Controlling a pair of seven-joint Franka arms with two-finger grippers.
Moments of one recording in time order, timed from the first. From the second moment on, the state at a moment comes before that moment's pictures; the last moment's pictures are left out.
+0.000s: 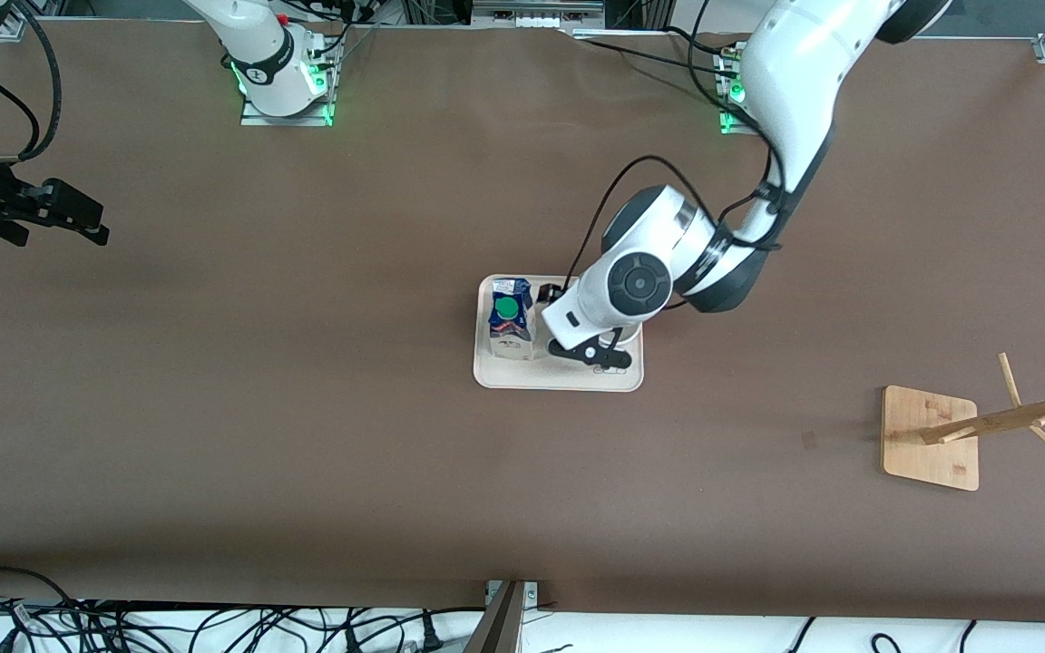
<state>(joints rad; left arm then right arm) -0.35 0.66 -0.30 -1.41 -0.08 1.86 -0.43 0.04 0.04 -0.03 -1.59 0.00 1.63 -0.01</state>
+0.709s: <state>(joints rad) -0.23 0.31 -0.11 -1.39 -0.08 1.61 -0.44 0.04 0.04 -0.03 -1.59 0.00 1.63 -0.01</state>
